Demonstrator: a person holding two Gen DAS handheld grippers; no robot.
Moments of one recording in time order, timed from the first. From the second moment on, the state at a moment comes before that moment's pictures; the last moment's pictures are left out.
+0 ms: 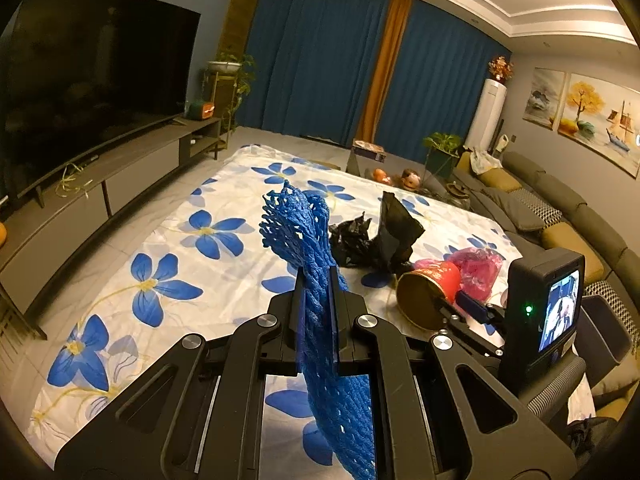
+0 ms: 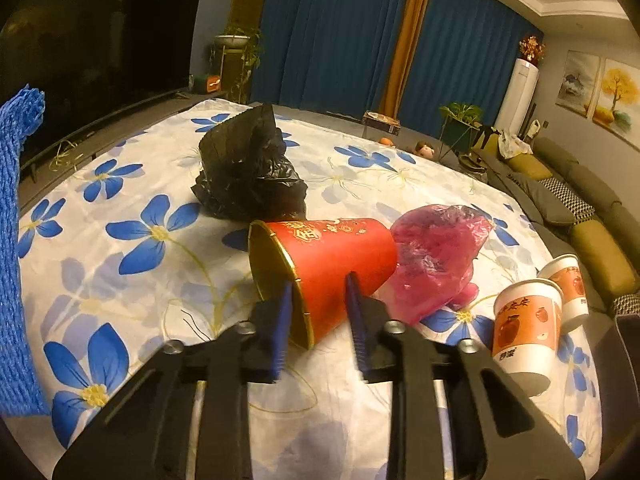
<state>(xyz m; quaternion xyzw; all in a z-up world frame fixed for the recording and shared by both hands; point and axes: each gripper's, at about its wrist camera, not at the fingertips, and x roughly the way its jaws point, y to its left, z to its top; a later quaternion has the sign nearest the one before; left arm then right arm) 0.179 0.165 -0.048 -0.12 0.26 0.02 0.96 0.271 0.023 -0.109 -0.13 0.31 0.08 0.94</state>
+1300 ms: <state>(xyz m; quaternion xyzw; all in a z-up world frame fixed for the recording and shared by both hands) 0.118 0.031 -0.008 -0.05 0.23 -0.07 0.97 0.100 -0.134 -0.020 -0.02 0.17 0.05 0.98</state>
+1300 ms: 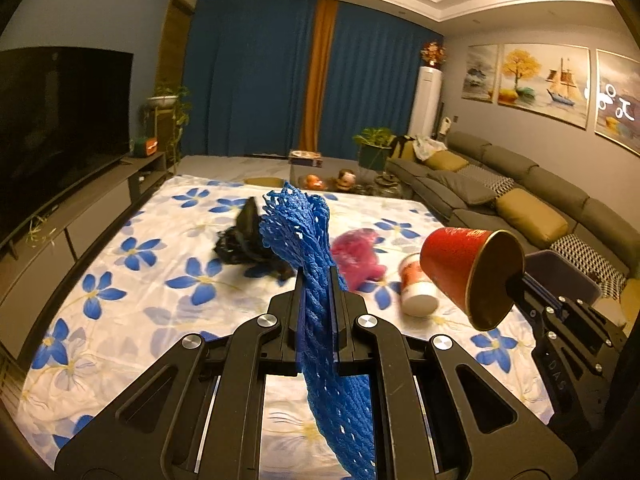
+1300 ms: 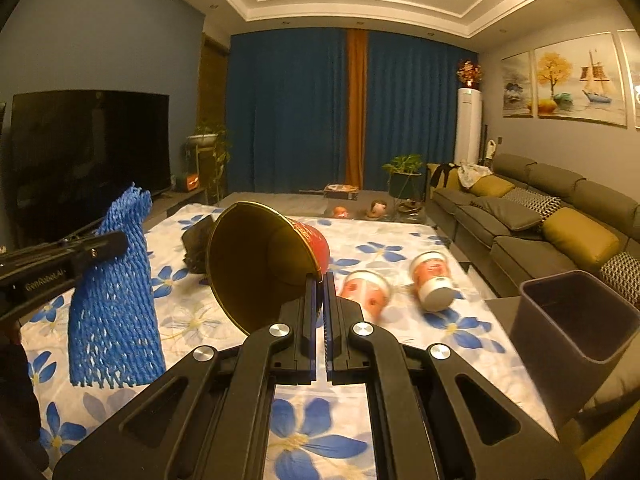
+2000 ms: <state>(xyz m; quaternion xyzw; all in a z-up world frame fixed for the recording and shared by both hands) 0.130 -0.067 -0.008 0.00 0.23 -0.13 0.96 0.076 -0.233 -0.010 0.02 0.14 -0.02 0.99</state>
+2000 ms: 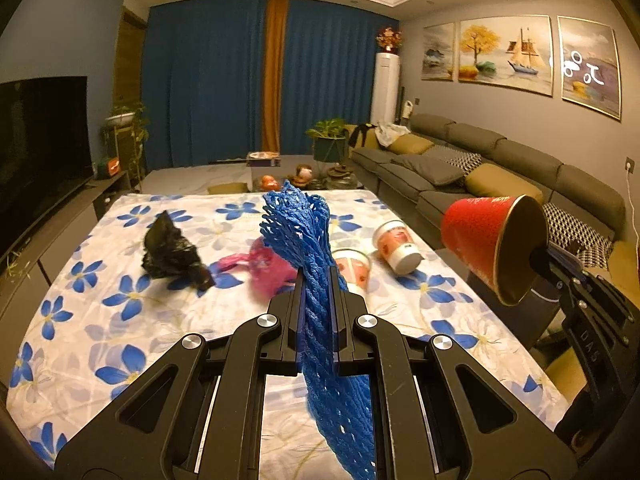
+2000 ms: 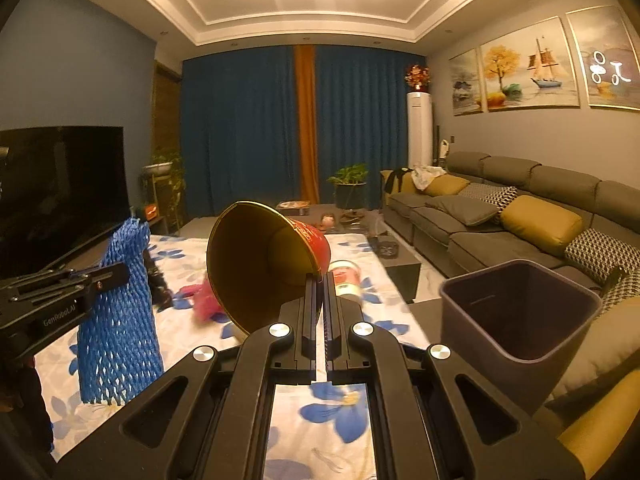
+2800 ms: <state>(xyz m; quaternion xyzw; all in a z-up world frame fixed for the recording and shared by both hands) 0.154 -0.186 0.004 0.03 0.21 -0.20 0.96 0.062 -0.319 -0.013 0.05 0.13 -0.11 0.98</state>
